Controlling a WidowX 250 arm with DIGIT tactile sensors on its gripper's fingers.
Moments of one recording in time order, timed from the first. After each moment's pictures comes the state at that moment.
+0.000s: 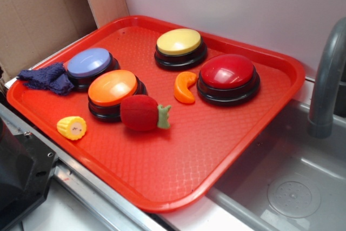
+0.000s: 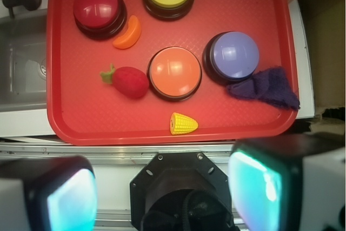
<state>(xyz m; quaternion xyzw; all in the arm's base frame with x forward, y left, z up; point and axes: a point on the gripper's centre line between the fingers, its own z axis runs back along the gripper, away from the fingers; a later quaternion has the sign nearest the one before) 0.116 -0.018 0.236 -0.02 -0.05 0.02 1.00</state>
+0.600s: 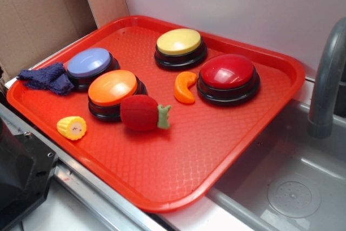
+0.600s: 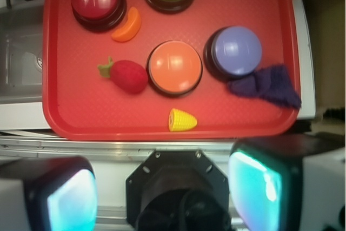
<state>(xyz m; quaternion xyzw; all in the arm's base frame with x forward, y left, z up) 0.124 -0.017 0.224 -0.01 -0.04 -0.03 1.00</state>
